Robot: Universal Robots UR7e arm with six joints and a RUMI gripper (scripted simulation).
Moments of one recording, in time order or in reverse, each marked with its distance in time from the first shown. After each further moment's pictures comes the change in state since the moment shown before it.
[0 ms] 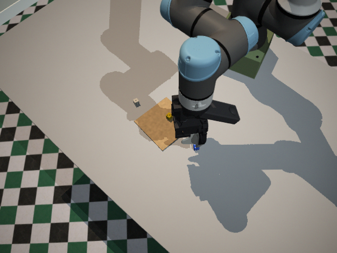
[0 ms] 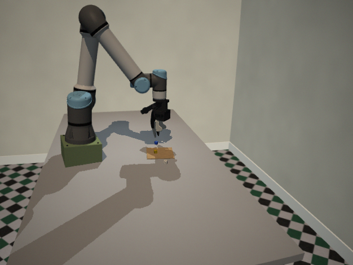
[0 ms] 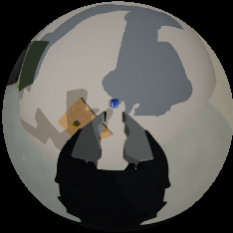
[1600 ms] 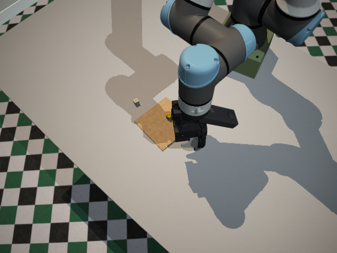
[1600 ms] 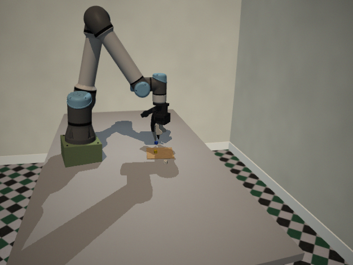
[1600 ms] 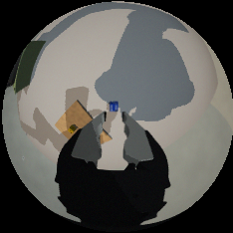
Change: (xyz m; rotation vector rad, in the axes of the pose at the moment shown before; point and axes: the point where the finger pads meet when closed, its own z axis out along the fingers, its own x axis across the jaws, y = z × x) arm 0.001 0.001 0.020 -0.002 0.002 0.000
